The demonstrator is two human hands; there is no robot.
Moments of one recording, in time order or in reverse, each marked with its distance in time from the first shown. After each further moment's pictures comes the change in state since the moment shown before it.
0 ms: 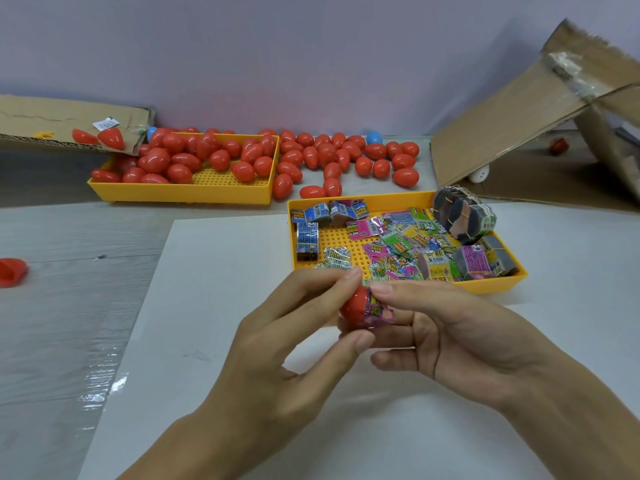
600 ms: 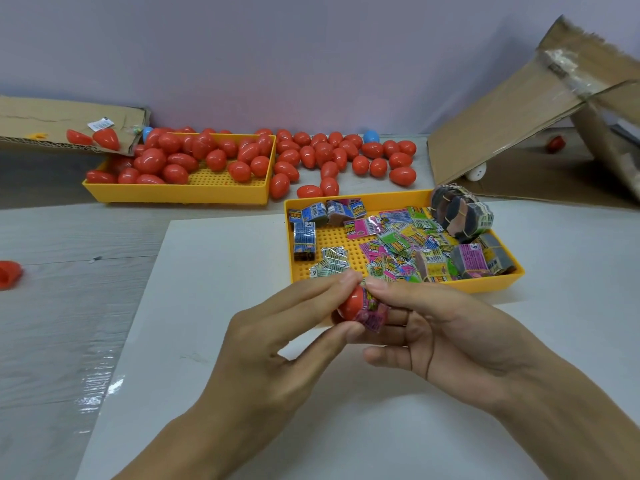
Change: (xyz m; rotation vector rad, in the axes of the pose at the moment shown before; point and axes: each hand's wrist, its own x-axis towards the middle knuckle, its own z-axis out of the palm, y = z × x) left_hand 0.002 0.000 -0.001 -0.044 0.010 -0.079; right_hand 0.002 0.005 0.000 0.067 -0.002 -0.033
